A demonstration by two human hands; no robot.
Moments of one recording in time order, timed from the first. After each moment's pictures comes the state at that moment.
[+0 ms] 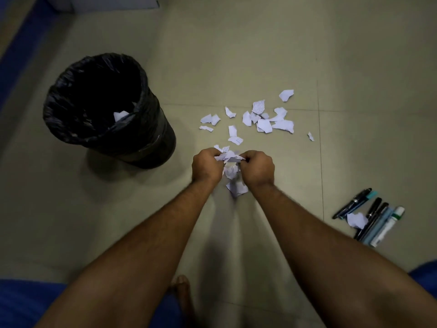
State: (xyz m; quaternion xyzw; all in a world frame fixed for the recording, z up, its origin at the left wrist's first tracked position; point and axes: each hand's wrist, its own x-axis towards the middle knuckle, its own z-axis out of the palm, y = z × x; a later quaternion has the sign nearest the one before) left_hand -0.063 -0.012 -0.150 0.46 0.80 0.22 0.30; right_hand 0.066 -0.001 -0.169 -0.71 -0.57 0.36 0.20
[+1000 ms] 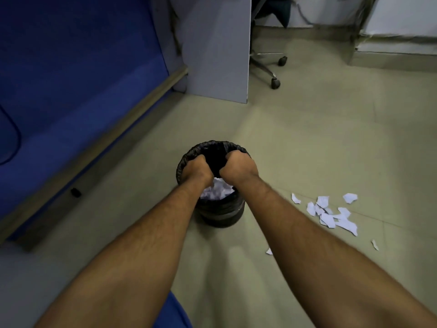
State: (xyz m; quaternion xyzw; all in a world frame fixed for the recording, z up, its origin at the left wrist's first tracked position) left_hand -0.299 0.022 0.041 0.40 0.89 0.13 0.15; right_hand -0.194 0.066 0.054 -0.54 -0.78 0.30 0.10
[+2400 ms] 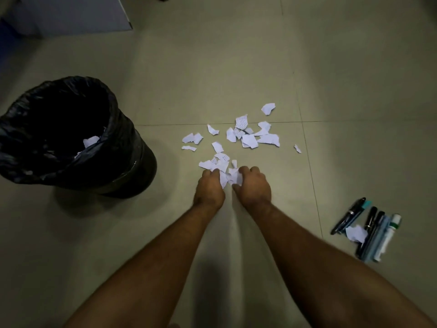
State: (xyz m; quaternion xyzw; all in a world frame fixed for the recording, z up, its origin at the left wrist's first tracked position) left_hand -0.042 0.011 -0.213 0.61 0.75 0.04 0.27; right_hand 0.086 0.019 -0.232 -0.70 -0.66 0.26 0.07
